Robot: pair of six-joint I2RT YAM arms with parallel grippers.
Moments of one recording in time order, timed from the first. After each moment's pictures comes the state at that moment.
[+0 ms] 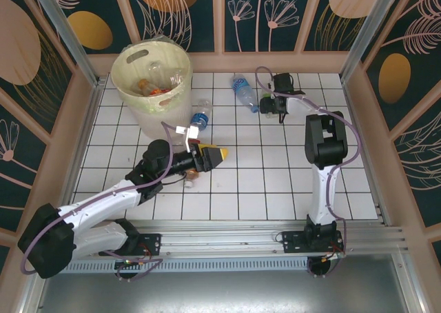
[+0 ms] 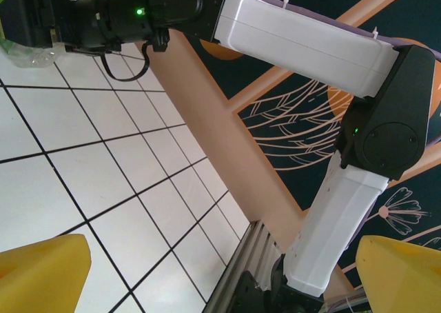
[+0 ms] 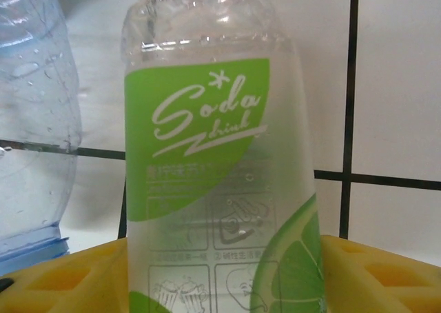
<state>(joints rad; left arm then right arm) -0.74 1.11 0.56 0.47 0.44 -0.87 0.20 2.19 1.64 -0.40 0.00 0.07</state>
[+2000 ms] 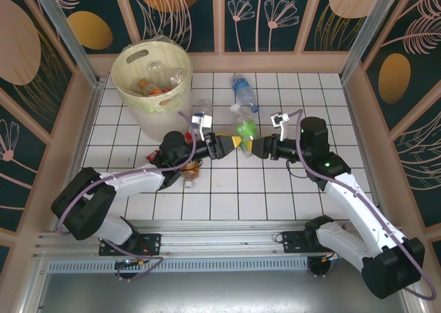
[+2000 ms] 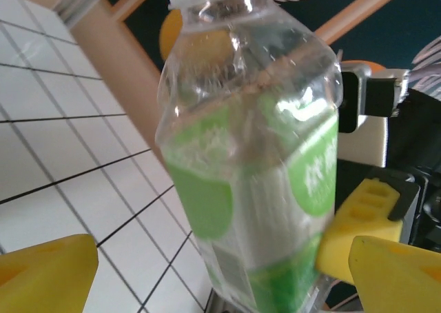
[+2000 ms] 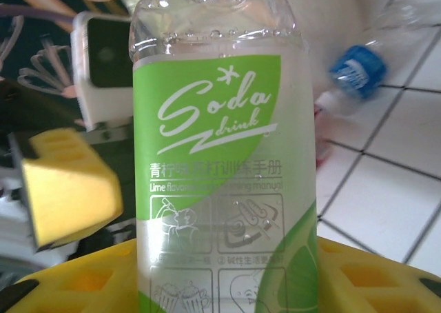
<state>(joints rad) -0.73 1.49 0.66 0.93 0.54 -0.98 0.39 0.92 0.76 -0.24 -0.76 0.47</state>
